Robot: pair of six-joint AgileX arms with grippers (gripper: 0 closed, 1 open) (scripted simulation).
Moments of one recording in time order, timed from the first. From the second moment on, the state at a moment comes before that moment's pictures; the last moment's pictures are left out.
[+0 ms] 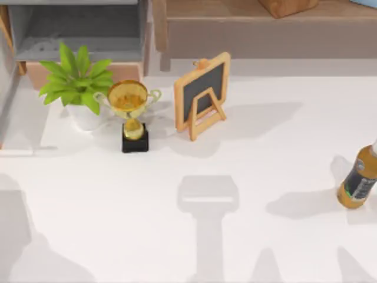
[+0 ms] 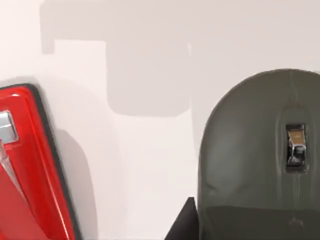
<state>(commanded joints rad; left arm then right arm) 0.53 1.64 0.98 -0.73 0.05 0.57 0.00 0.00 0.00 0.00 0.00 0.00</state>
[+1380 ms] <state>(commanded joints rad) 0.53 1.69 0.93 -0.72 0.05 0.57 0.00 0.00 0.00 0.00 0.00 0.00</state>
